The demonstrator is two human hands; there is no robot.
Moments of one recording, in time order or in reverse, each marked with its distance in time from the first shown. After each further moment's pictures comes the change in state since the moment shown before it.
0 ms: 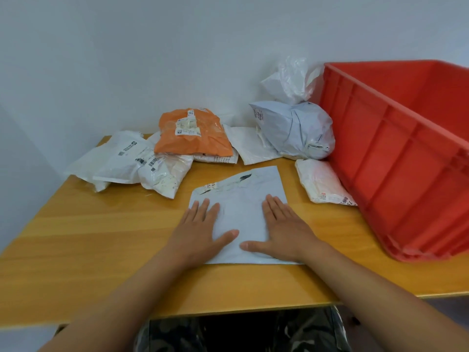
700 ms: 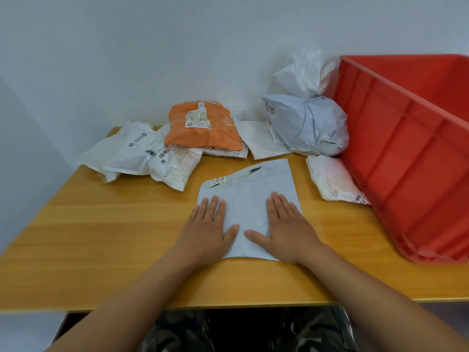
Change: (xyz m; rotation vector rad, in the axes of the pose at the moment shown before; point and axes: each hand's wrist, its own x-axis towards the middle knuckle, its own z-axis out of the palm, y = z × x) left_hand -0.005 0.000 0.013 0.126 -0.002 -0.023; right_hand 0.001 -0.018 0.011 -0.011 0.038 0.030
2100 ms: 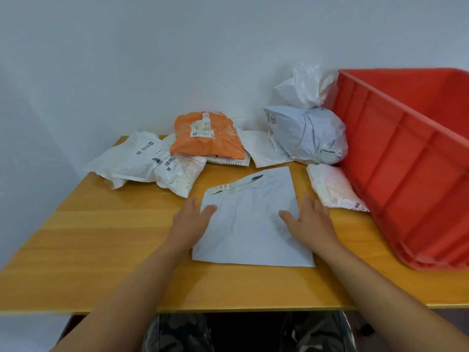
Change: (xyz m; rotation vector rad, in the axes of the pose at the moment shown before) left_hand 0.000 -0.016 -0.037 -1.038 0.202 -0.456; right_hand -0.001 0.026 -0.024 0.406 0.286 0.329
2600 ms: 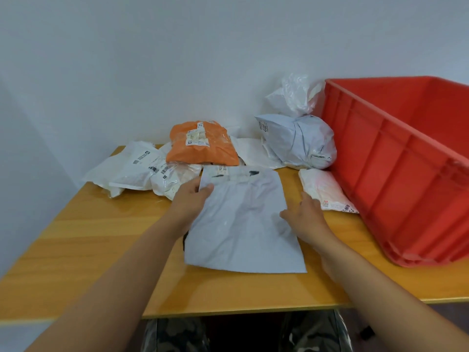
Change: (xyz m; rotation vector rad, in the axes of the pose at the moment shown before) left_hand 0.001 0.057 -0.015 -0.271 -0.115 0.202; right_hand 0.003 -0.006 -0.017 0.305 -0.014 0.084
